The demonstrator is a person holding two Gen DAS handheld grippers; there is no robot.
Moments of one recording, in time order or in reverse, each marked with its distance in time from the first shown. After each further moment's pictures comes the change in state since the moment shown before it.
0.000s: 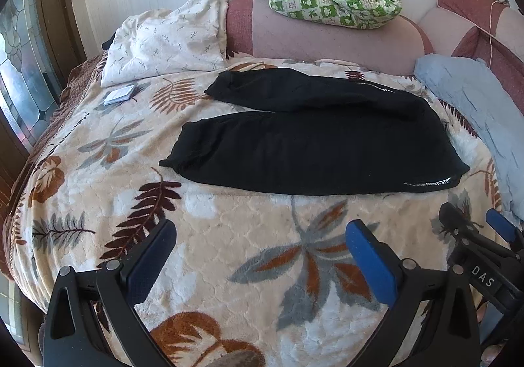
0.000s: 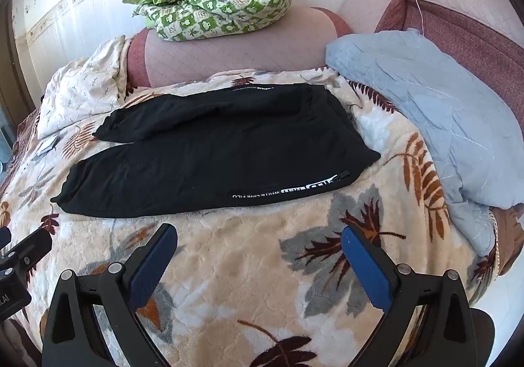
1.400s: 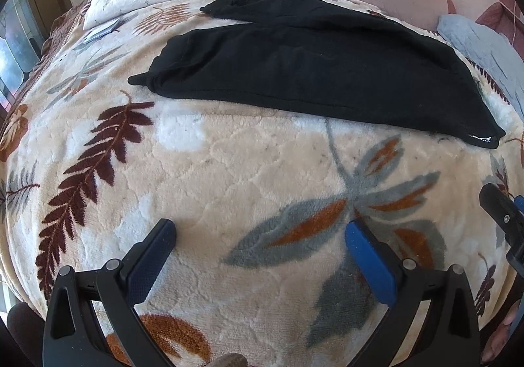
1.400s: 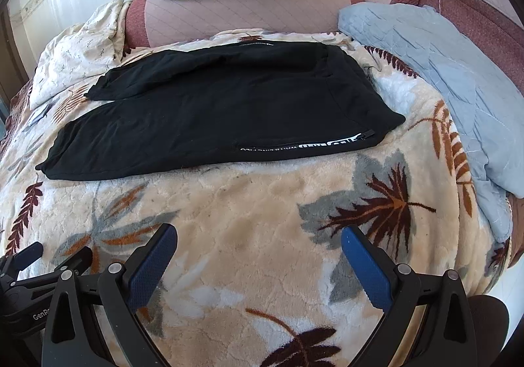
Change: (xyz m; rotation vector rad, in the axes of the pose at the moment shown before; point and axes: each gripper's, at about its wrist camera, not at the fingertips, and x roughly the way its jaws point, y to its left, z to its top) left arm 0.088 0.015 -0.043 -0.030 0.207 -0.007; right arm 0.038 0.018 -0.023 -0.031 0.130 -0.005
